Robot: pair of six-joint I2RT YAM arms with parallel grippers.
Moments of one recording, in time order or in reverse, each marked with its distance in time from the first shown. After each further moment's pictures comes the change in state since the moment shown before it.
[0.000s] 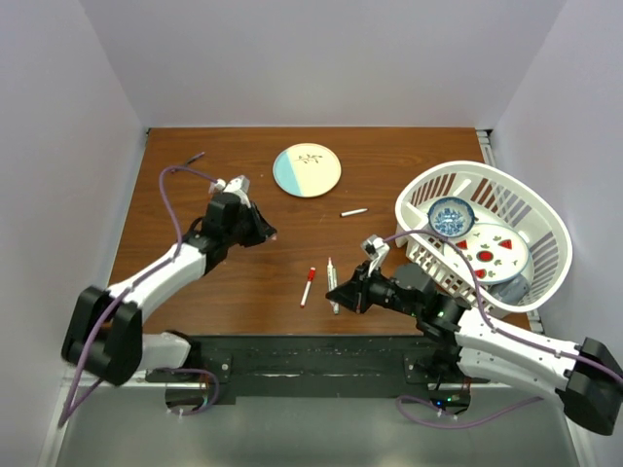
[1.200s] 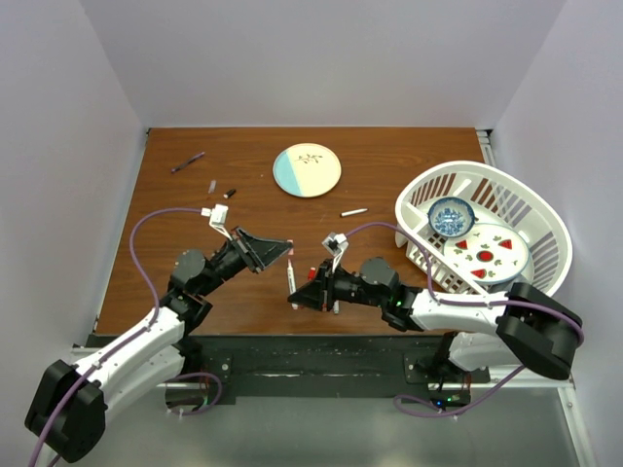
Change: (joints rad) left arm -0.137 -0.504 -0.463 0.735 0.254 -0.371; right arm 0.100 0.480 0.093 0.521 -0.121 0.128
